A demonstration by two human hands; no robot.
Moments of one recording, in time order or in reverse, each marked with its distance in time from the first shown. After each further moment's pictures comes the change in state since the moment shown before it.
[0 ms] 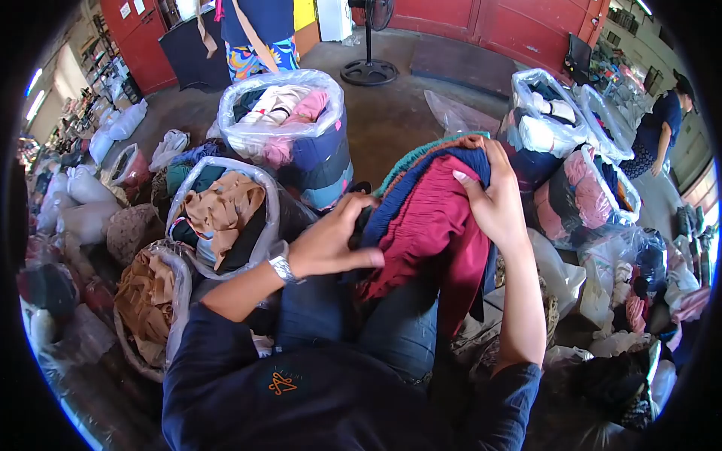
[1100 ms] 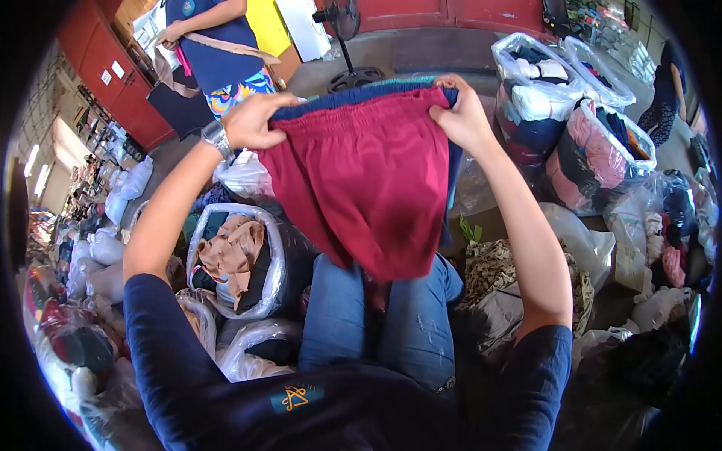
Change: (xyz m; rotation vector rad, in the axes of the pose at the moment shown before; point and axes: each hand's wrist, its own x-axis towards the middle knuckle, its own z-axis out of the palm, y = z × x) left_hand 0.180 -0.052 -0.154 0.649 -0.405 0.080; right_hand 0.090 0.106 0.008 0.142 0.077 0.097
